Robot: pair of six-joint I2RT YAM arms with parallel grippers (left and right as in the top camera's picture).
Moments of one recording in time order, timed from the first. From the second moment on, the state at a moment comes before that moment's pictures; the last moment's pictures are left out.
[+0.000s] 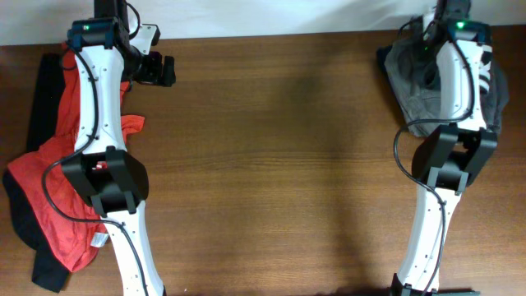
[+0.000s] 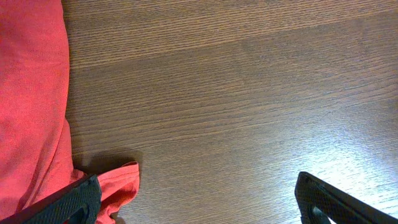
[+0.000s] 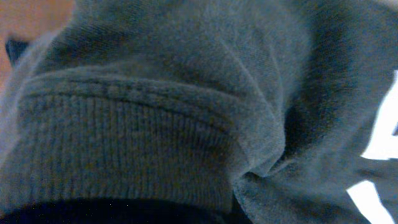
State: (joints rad) left arm 0.07 2.43 2.57 -1.38 0.15 0.22; right arm -0.22 2.59 2.58 -1.04 0.21 -0.31
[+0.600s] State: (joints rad) left arm 0.07 2.43 2.57 -1.37 0.15 0.22; right arm -0.21 2.56 2.65 -1.23 0.04 -0.24
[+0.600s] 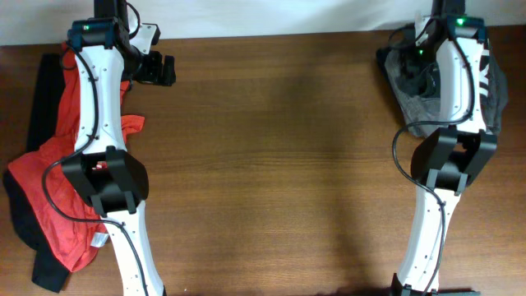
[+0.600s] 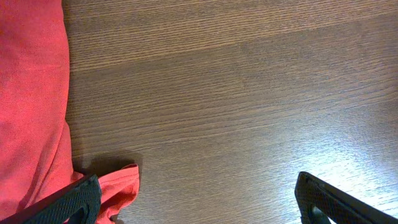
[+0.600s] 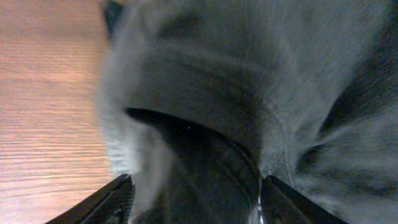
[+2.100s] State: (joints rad) left arm 0.06 2.43 2.57 -1.34 0.15 0.22; right arm -0.41 2.58 2.32 -0.60 -0.13 -0.15
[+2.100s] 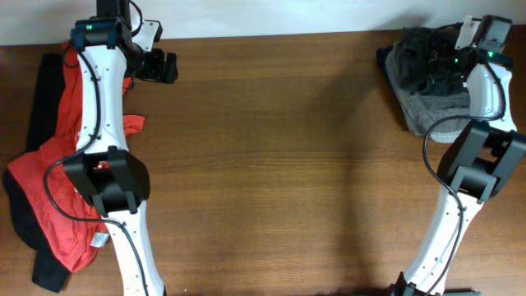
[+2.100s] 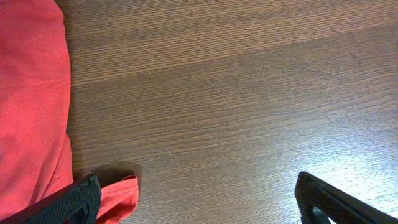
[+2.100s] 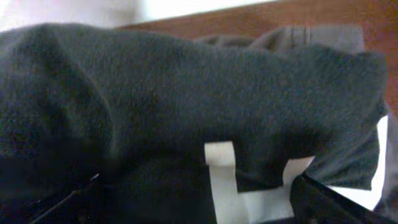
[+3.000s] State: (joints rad) left arm 0.06 2.43 2.57 -1.34 0.15 0.22; right arm -0.22 1.95 2.94 -1.55 -0.37 0.06
